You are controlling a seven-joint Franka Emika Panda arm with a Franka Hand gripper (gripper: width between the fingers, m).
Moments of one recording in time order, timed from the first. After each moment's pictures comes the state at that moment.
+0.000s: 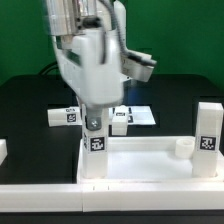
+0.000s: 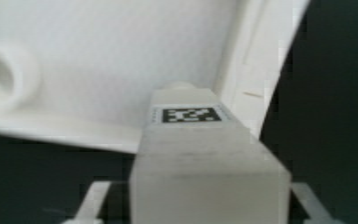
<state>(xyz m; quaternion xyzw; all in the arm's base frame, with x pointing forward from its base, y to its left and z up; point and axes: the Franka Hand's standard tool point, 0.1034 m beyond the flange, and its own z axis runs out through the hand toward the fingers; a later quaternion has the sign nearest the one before) 0.633 -0.053 0.107 -0.75 0.66 0.00 0.06</state>
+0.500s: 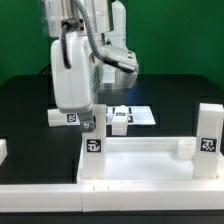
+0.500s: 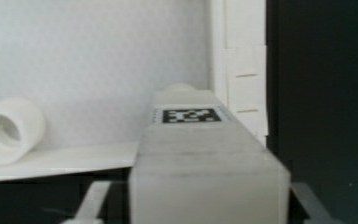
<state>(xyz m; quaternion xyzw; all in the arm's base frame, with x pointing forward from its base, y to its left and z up) 0.633 -0.055 0.105 -0.62 0.78 0.01 0.07</state>
